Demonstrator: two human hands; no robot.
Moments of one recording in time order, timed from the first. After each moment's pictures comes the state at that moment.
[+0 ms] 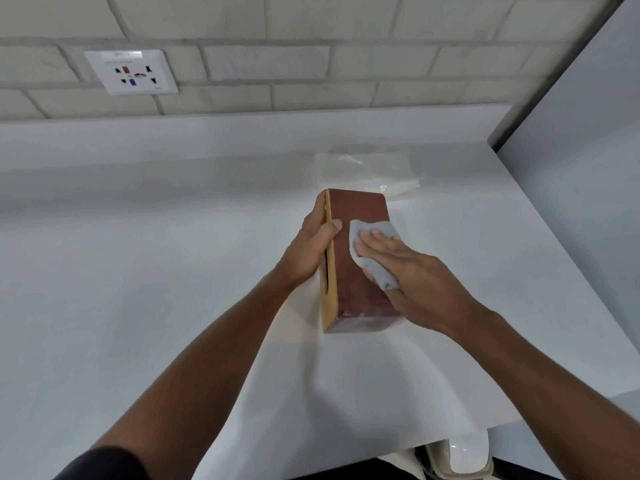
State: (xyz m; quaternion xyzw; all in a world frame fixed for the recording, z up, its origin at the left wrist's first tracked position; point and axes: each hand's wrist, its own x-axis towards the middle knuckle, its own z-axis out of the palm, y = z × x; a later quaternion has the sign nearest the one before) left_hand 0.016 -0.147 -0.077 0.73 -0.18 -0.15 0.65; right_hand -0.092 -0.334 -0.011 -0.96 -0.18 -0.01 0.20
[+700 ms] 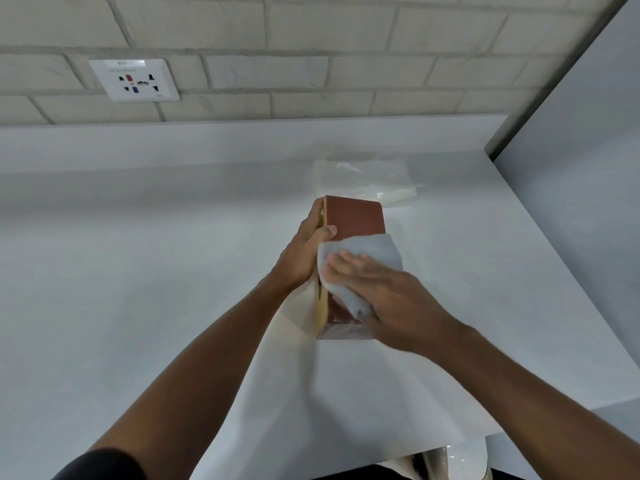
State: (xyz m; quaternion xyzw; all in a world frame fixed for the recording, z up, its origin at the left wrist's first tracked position) left_hand 0.021 -0.148 -0.079 0.76 -0.14 -0.15 0.62; right_hand -0.098 -0.309 -0.011 -0.95 -0.27 0.01 0.18
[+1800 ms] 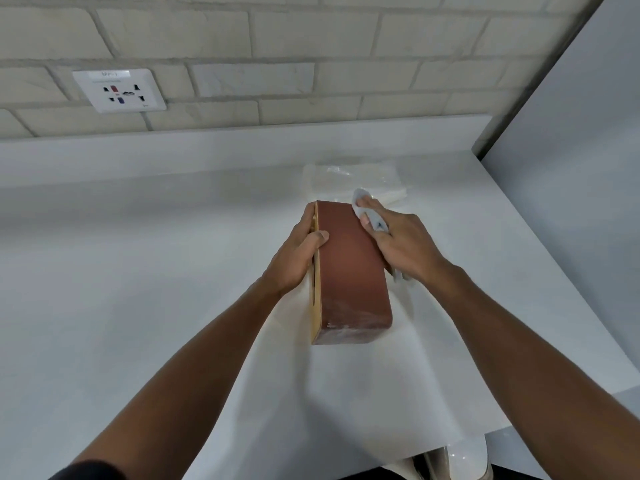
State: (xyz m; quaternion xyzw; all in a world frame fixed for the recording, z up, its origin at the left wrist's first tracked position) left_hand 0.018 -0.146 -0.067 0.74 -0.15 -0.18 0.64; right_hand -0.019 -0.348 -0.011 -0.96 0.01 0.01 0.29
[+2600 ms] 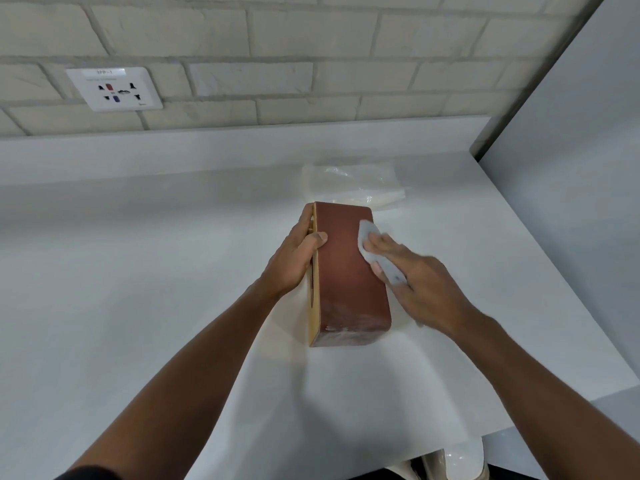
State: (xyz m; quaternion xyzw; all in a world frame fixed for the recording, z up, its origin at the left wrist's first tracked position) left_hand 0.018 -0.146 -0.068 0.74 -0.15 -0.18 0.63; right_hand -0.085 -0.359 -0.021 -0.96 -0.07 -0.02 0.27
